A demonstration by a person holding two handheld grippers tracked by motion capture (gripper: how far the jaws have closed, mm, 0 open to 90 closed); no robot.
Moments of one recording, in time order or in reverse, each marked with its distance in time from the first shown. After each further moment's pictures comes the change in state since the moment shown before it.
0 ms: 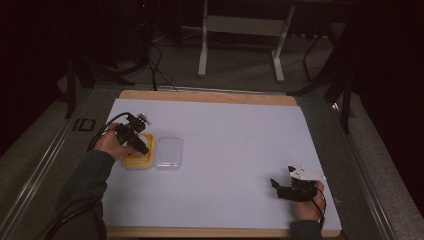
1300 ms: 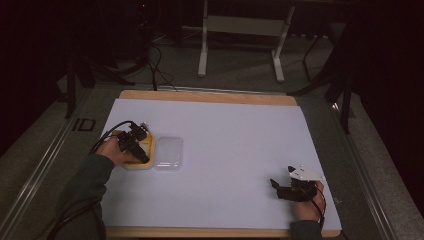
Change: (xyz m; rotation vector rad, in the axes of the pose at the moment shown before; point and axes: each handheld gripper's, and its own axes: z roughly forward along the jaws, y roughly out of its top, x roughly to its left) left arm 0.000 -0.009 0.031 0.058 -0.075 0.066; right arm 0.001 0.000 0.000 0.004 -0.001 -0.008
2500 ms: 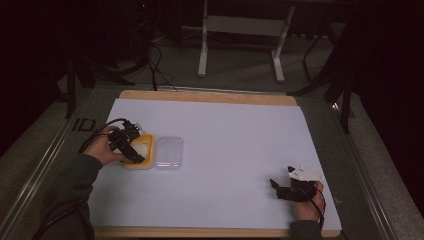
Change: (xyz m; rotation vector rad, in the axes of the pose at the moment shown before) left arm 0.001 -0.021 -0.032 -0.126 -0.014 0.107; right arm 0.001 0.000 0.000 0.004 -0.003 -0.014
